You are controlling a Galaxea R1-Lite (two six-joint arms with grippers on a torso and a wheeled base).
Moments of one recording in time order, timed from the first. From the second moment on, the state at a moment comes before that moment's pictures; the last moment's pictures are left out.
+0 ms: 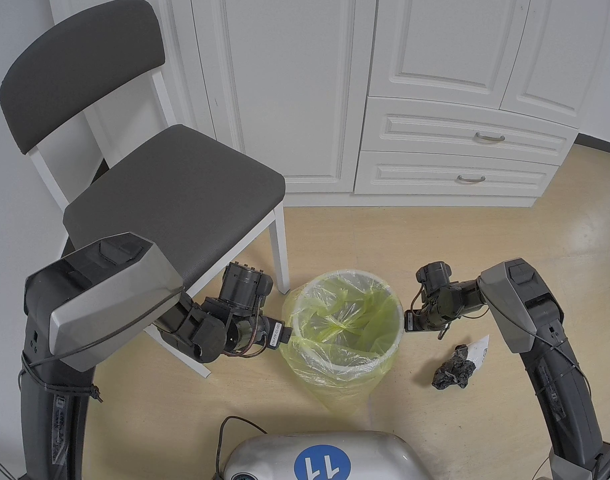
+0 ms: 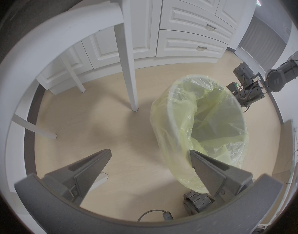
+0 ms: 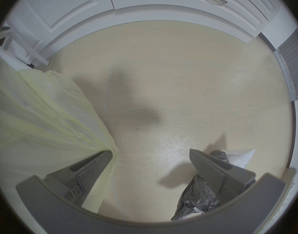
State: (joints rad) left arm -0.50 2.41 -1.18 -0.49 0.15 -0.05; right arm 0.18 2.89 -2.00 0.08 -0.10 0.19
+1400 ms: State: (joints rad) left arm -0.42 2.85 -2.00 0.03 0.06 -0.07; right arm 0.17 2.88 -1.99 0.08 -0.08 0.19
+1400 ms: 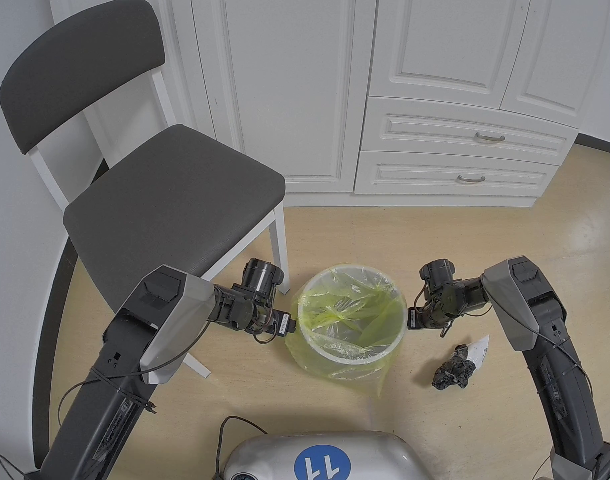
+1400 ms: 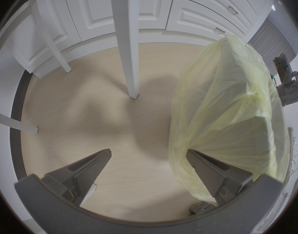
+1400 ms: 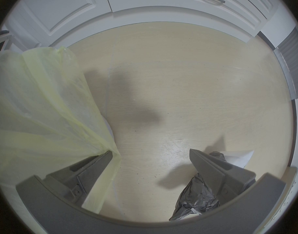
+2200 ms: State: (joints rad) left arm -0.43 2.58 -1.57 -0.17 0.13 -0.09; right arm 0.09 2.66 -1.58 -0.16 0.15 0.22
